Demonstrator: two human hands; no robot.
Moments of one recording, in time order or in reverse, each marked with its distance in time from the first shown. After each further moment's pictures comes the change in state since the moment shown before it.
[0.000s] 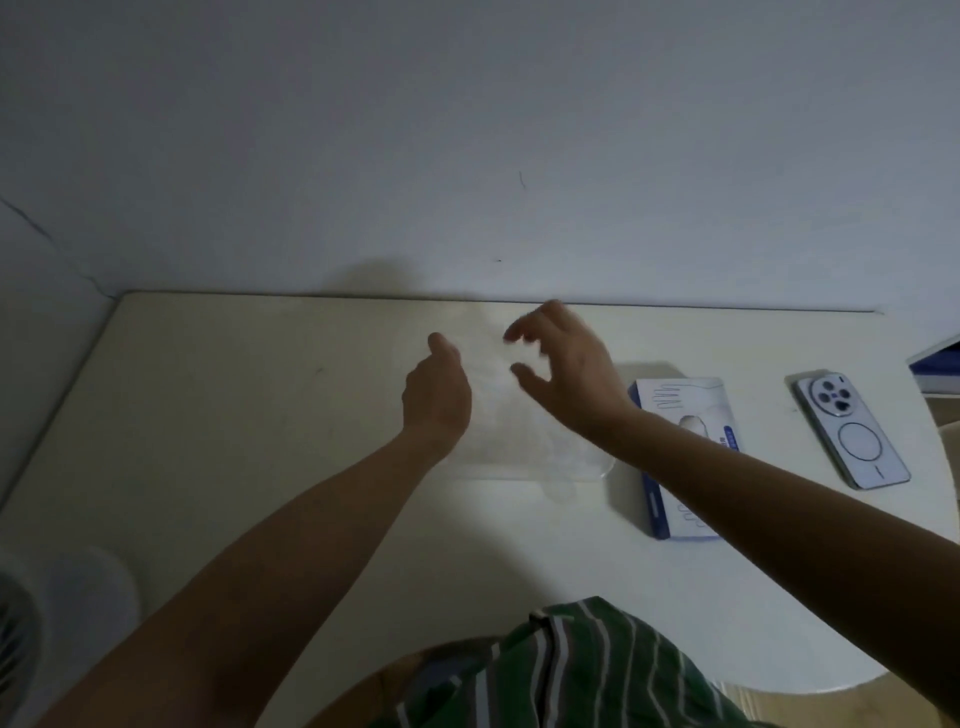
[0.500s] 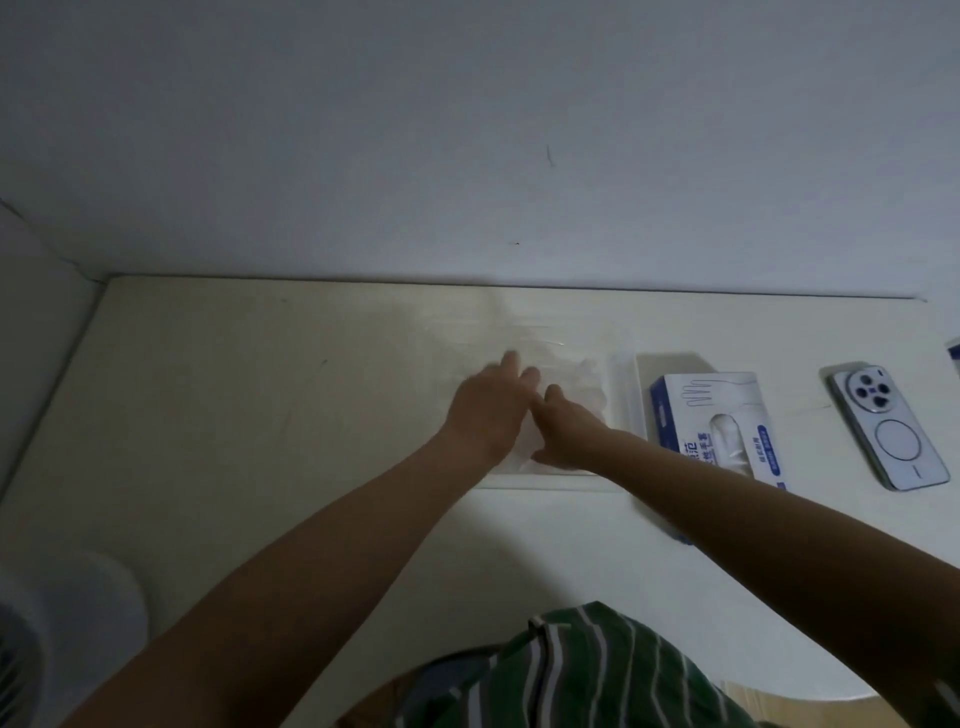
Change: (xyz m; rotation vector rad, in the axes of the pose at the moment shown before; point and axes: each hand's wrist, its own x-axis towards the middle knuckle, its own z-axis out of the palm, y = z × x) left_hand -0.001 0.001 0.020 0.589 -0.225 0.599; right_hand -0.017 0.021 0.079 -0.137 -0.830 0.377
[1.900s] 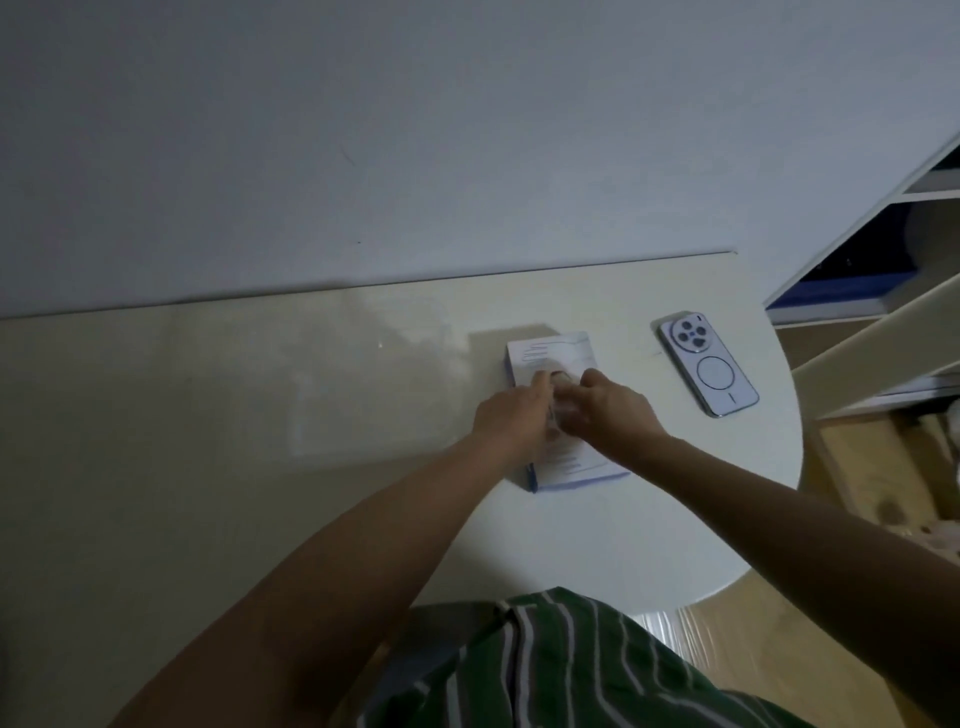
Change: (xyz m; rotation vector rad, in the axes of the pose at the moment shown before) left_hand 0.027 0.199 0.012 -0.277 -0.299 0.019; right_hand -0.136 0.181 0.002 0.014 0.354 0.157
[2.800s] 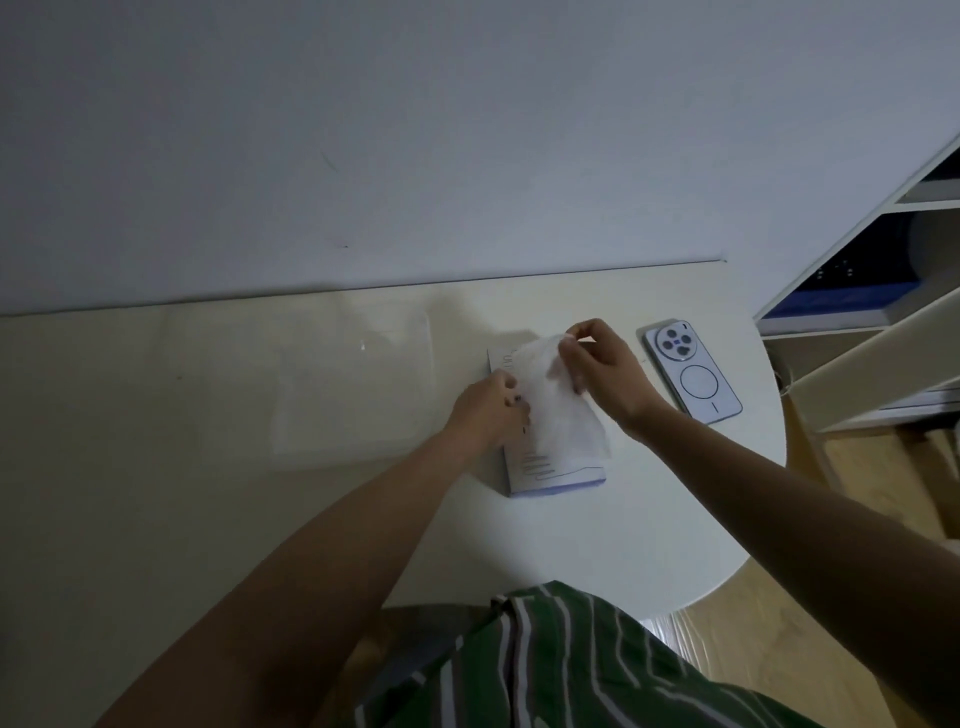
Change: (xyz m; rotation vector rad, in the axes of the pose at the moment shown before) left_hand 0.007 0.000 -0.007 -0.491 0.028 -0.202; right_hand 0.009 0.015 -0.041 1.142 0.195 0.041
